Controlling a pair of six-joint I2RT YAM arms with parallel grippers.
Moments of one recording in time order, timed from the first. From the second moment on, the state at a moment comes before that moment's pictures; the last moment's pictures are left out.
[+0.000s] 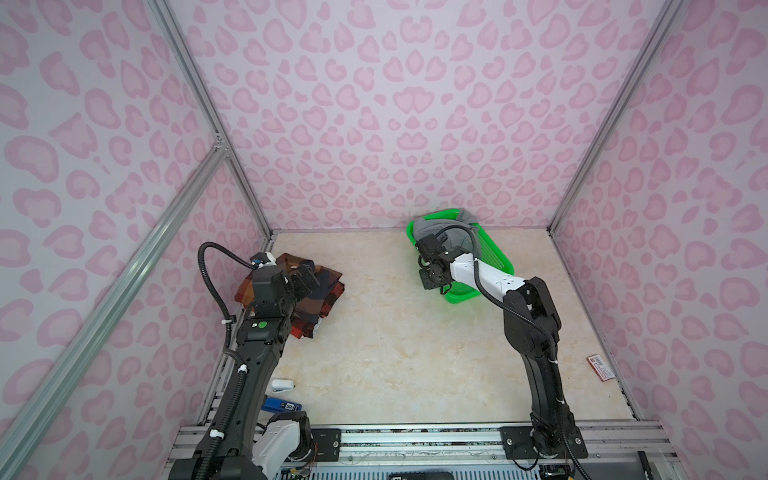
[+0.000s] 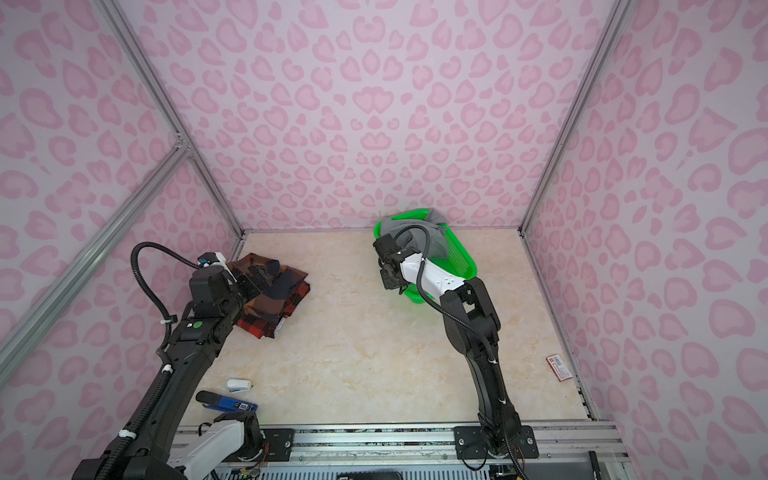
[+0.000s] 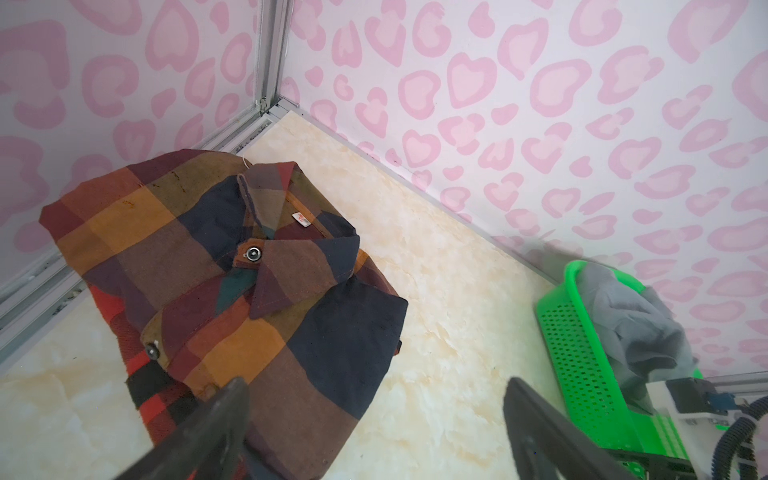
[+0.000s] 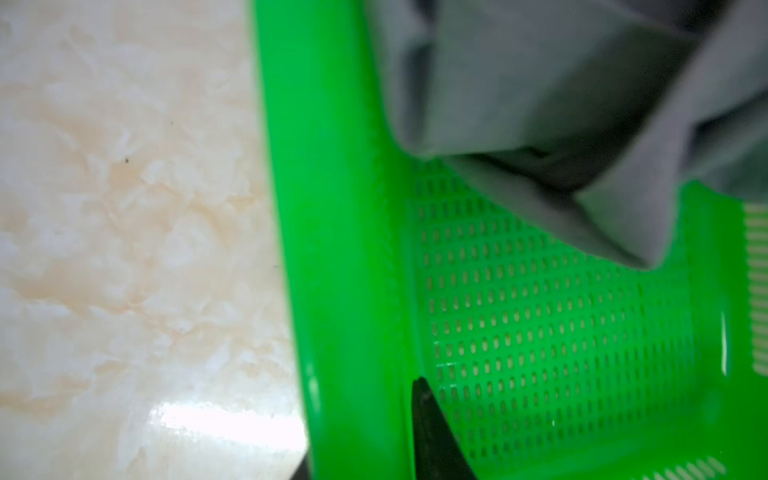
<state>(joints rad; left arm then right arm) 0.03 1.02 0.84 -0.29 -0.05 -0.52 0.55 2.17 1.77 -0.76 0.25 0.26</state>
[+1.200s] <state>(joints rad) 0.03 1.04 0.86 -0.32 -0.03 -0.52 0.18 2.01 1.54 -0.73 0.53 0.18</state>
